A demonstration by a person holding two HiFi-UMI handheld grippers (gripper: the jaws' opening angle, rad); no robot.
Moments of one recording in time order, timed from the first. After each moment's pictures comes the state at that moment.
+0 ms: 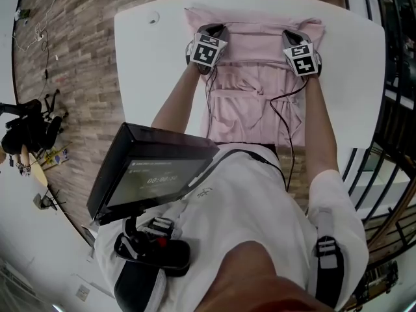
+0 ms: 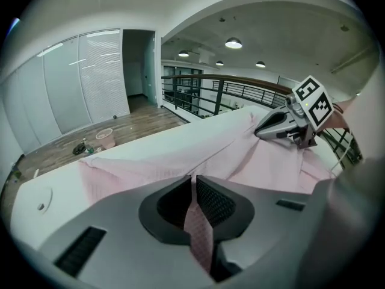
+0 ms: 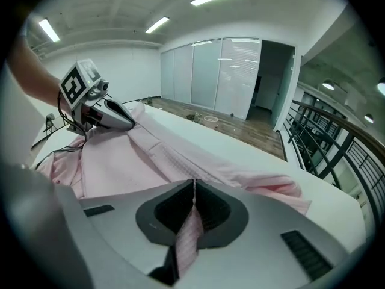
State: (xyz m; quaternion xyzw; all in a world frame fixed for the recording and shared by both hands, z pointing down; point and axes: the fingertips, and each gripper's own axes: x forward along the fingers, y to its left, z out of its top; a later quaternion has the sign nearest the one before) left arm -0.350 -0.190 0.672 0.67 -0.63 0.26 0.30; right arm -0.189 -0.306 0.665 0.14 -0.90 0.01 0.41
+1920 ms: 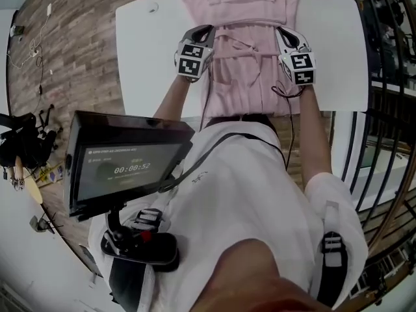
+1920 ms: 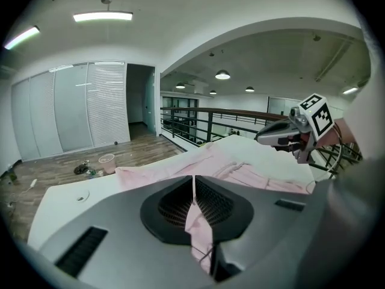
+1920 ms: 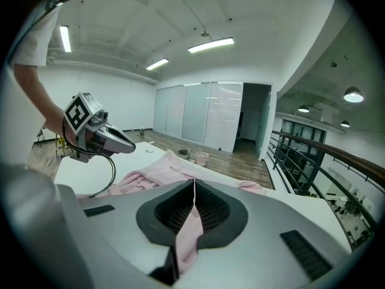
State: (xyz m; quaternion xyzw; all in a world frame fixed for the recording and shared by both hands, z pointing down) left arm -0.329 -0.133 0.585 0.70 -0.67 0.18 0.20; right arm -0.163 -0.240 0.558 0.20 -0.95 -0.02 0.24
